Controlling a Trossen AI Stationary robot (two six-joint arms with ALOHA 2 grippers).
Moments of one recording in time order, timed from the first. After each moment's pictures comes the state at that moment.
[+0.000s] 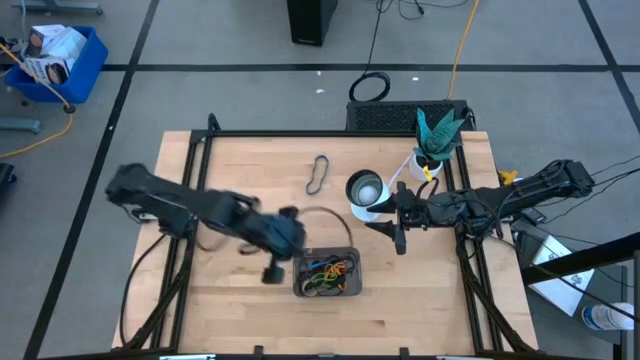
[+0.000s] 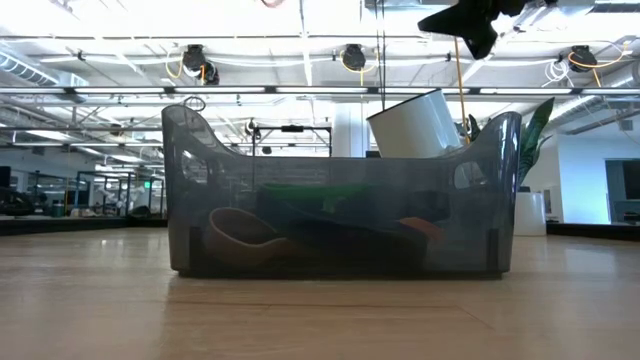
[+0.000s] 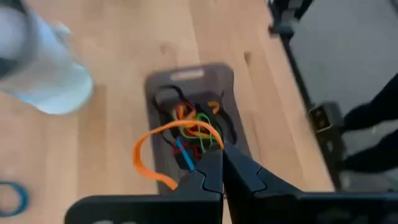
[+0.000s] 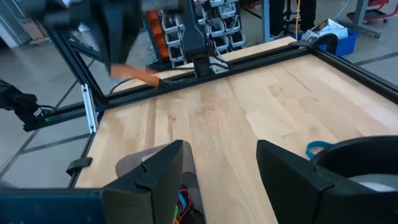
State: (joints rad) left arm -0.30 1.53 1.52 -0.81 0.01 -0.16; right arm 0.26 0.97 0.69 -0.01 0.31 0.35
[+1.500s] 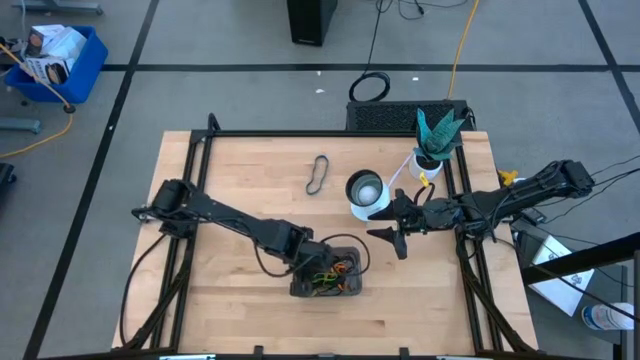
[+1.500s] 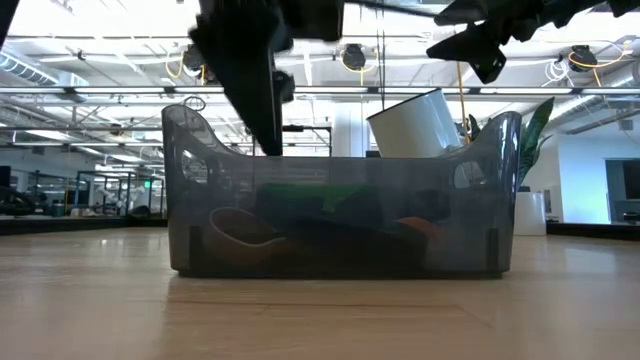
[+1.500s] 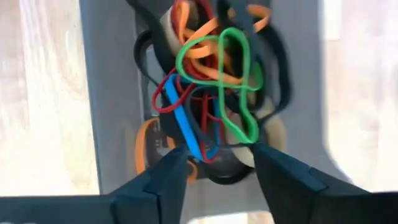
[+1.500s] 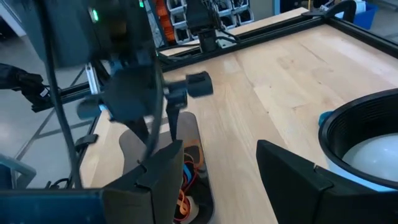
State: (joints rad) left arm -0.29 1.93 1.52 -0.81 0.05 -0.28; right arm 0.26 0.97 0.60 0.02 0.26 0.40
